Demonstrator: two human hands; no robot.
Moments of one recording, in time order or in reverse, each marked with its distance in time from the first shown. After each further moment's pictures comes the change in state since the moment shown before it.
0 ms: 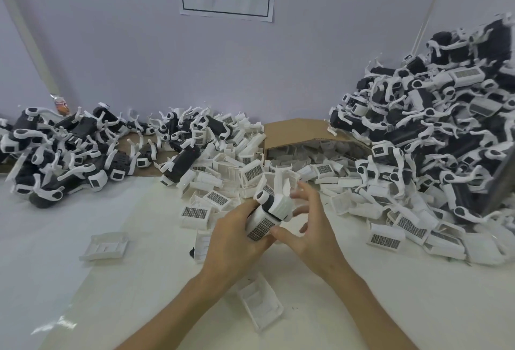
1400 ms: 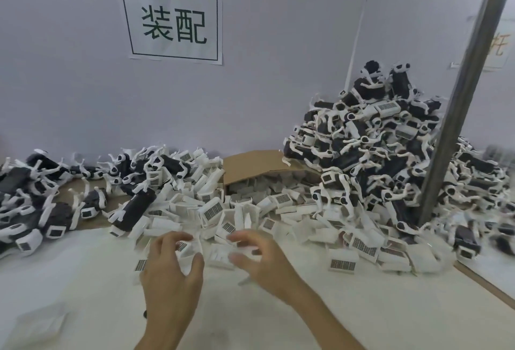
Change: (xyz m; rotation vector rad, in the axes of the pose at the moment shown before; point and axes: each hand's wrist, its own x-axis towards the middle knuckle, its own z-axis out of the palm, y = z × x) left_hand 0.012 0.006 -0.014 -0.007 0.319 -0.201; right_hand 0.020 -0.013 -0.004 0.049 -0.151 0.138
